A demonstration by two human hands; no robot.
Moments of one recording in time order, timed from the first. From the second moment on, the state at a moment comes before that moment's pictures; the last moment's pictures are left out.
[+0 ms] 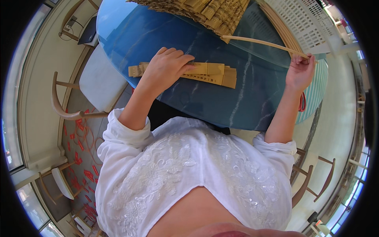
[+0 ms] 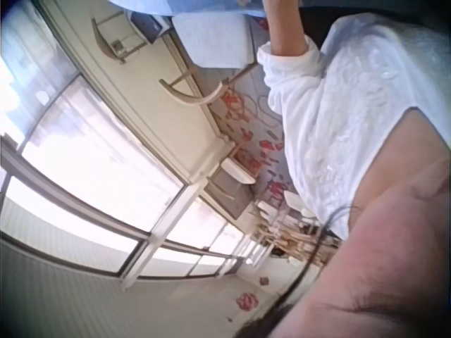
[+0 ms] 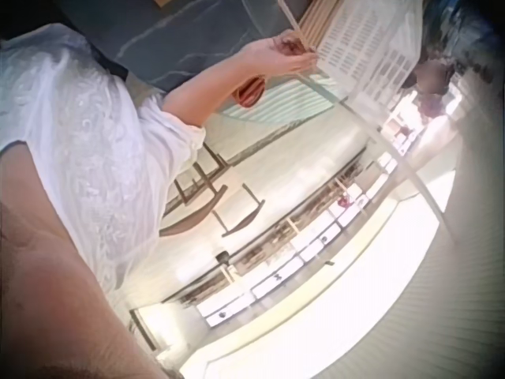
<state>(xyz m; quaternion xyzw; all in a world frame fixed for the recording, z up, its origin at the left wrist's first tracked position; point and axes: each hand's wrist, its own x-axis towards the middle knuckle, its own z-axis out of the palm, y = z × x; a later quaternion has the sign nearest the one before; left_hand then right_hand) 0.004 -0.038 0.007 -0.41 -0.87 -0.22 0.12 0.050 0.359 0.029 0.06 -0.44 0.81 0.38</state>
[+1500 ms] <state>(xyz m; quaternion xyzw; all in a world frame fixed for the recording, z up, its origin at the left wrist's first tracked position) -0.019 0.015 -0.004 -0.52 -0.78 -0.34 -0.06 0.054 0.329 0.036 -0.04 -0.58 0.70 0.42</state>
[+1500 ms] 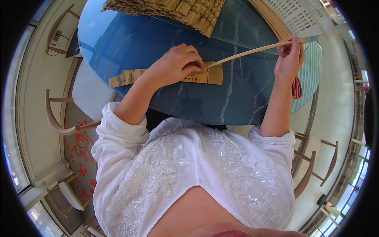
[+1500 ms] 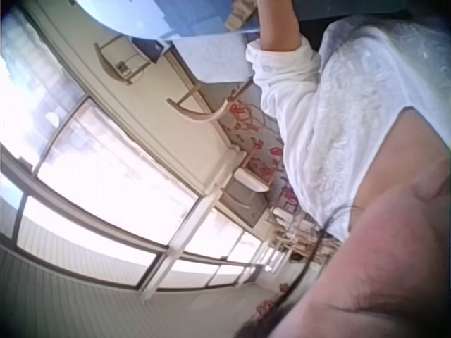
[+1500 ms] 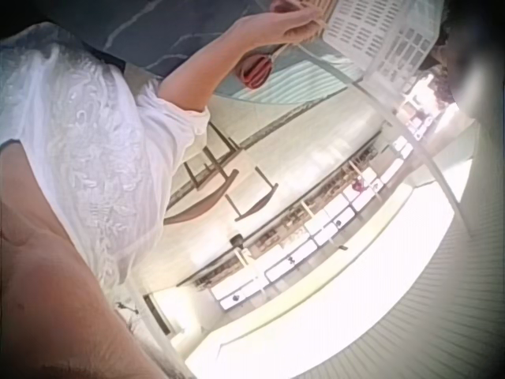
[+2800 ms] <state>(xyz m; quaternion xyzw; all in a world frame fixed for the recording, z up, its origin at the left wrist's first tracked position) -0.026 -0.002 0.001 -0.37 -0.80 -0.47 -0.04 0.053 0.311 0.024 0.00 -0.59 0.74 0.32</state>
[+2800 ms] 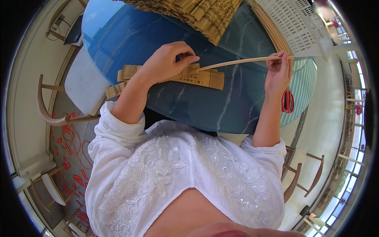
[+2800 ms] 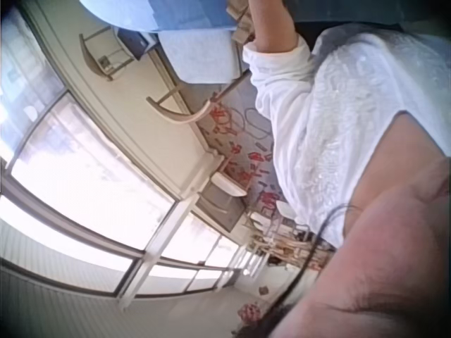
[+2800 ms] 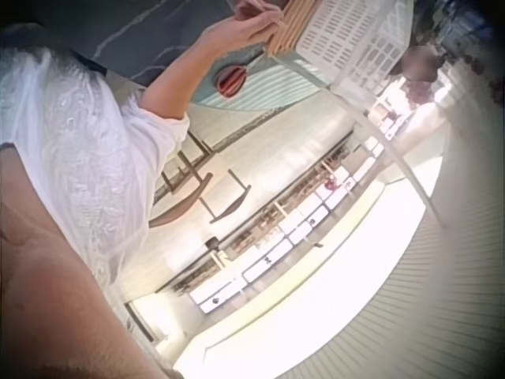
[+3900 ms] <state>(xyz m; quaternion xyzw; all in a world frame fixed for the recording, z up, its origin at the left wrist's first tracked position) -0.025 -0.002 0.002 -0.35 -0.80 -0.49 -0.04 0.051 0.323 0.022 0.00 -0.57 0.74 0.35</state>
